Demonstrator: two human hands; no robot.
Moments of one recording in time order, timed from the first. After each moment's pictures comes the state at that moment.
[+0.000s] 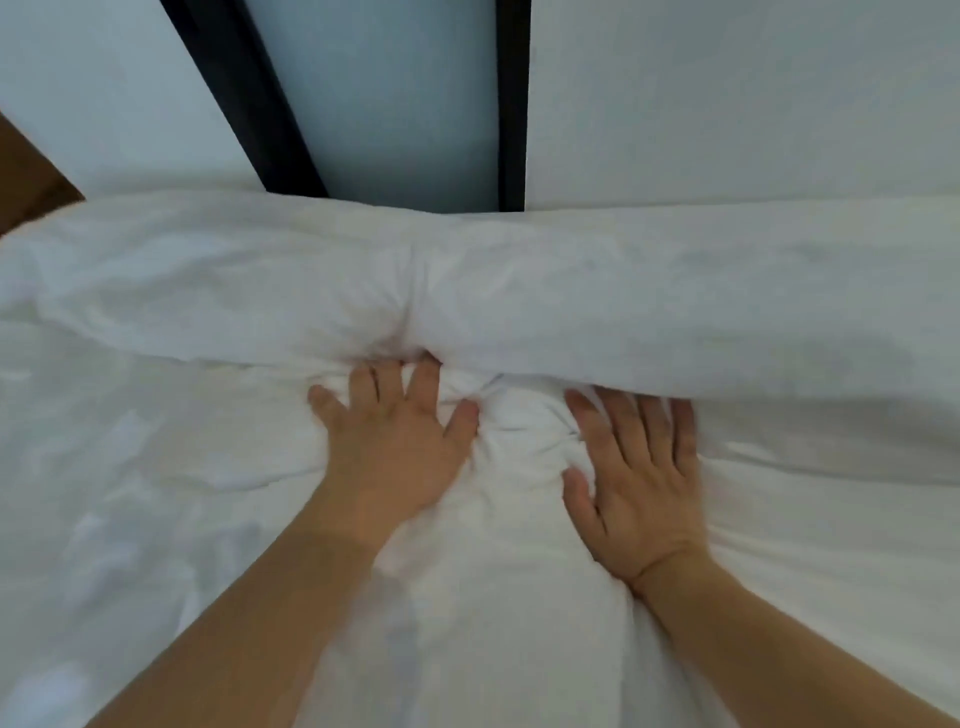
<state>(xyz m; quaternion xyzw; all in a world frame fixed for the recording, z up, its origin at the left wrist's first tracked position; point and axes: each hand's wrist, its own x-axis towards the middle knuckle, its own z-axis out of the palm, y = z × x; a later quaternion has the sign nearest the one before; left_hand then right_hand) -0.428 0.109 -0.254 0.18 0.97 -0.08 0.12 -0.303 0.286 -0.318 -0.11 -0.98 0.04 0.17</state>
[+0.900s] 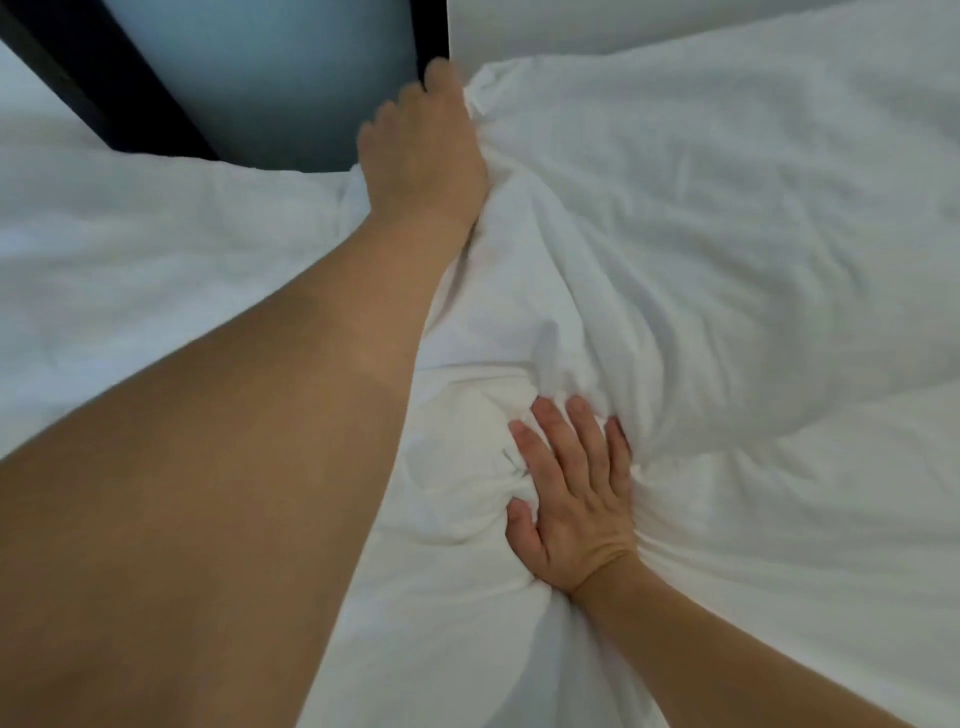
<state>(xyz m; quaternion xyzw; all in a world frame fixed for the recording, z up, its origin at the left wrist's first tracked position) -0.582 0.291 -0.196 0.22 0.96 0.14 -0.09 -0.315 0.297 -0.333 -0.11 -0.97 0.11 0.21</state>
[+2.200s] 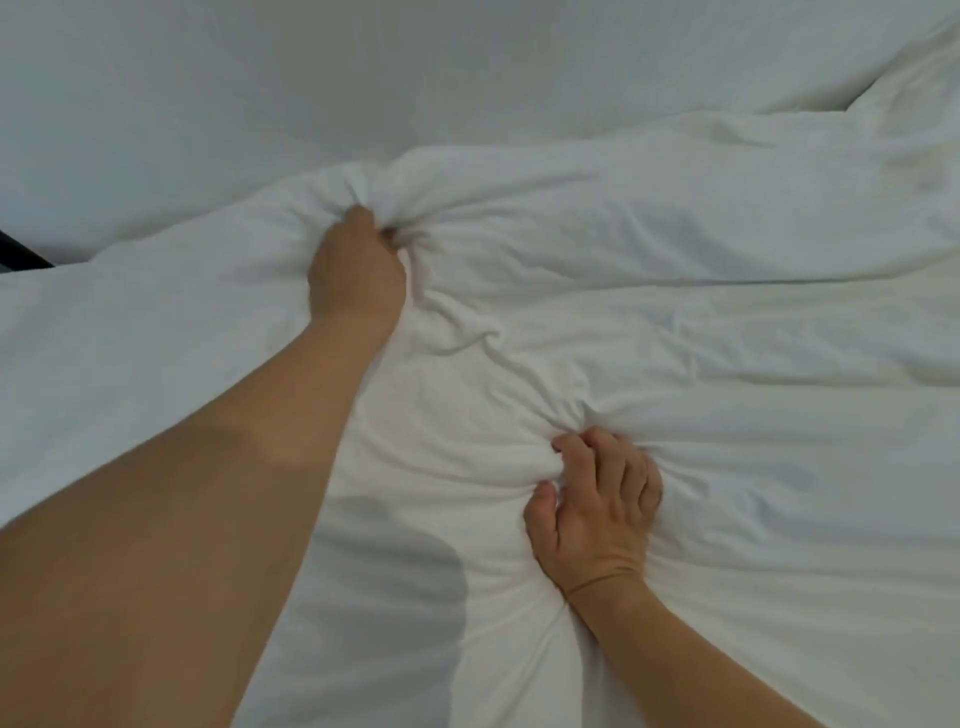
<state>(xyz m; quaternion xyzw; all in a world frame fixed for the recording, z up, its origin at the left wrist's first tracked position) -0.431 0.561 -0.217 0.21 0.95 0.20 -0.05 -0.165 0.592 -0.321 -0.37 -0.89 0.09 0.26</state>
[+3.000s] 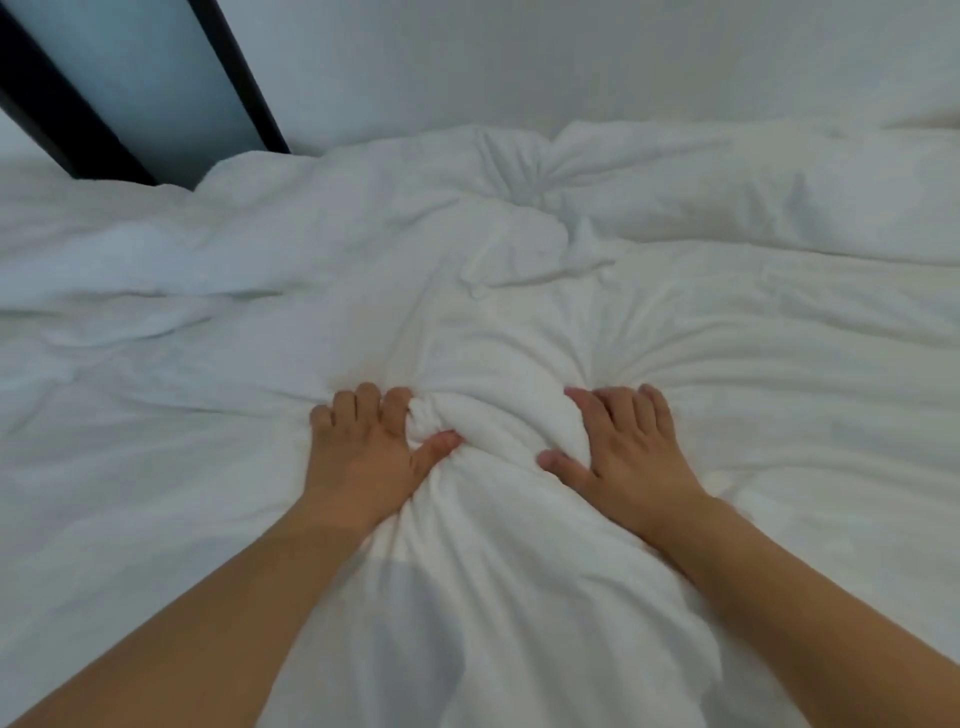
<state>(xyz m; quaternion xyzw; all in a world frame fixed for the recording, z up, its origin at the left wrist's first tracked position) -0.245 0.314 -0.265 0.21 0.97 -0.09 0.07 -0.122 0.549 -0.283 -0.10 -0.99 0.08 0.05</state>
